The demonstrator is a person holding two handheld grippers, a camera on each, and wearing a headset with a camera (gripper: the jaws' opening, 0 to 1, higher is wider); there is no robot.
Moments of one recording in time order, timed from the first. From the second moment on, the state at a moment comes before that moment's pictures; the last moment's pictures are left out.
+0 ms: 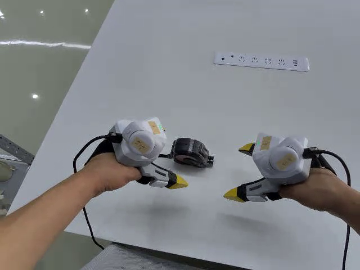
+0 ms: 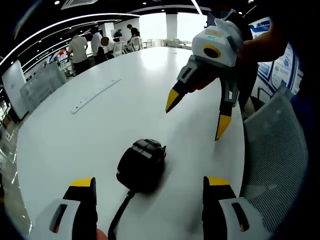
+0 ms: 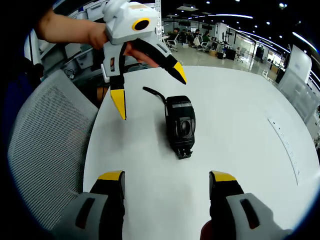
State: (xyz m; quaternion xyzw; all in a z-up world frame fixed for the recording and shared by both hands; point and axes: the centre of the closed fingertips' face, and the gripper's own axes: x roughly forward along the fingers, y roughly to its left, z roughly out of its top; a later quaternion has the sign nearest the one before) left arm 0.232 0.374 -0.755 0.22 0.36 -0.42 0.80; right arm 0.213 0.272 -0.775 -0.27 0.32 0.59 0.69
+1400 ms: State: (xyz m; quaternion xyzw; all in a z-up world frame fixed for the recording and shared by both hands) left arm 0.261 0.349 -0.778 0.31 0.33 -0.50 0.74; right arm 0.247 0.316 -0.825 -0.30 0.28 0.65 0.64
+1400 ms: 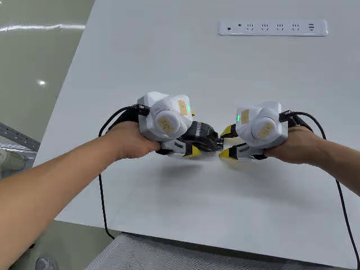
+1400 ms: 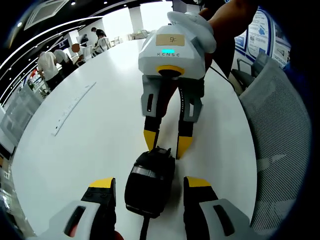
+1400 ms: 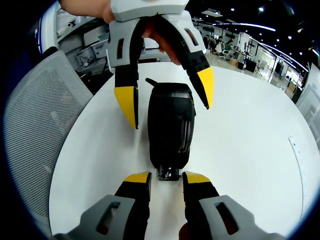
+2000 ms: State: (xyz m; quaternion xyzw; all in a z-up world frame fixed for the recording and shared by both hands) left arm 0.261 0.344 -0.782 0.35 0.33 -0.53 0.70; right arm 0.248 0.318 -0.825 -0.29 0.27 0.66 0.64
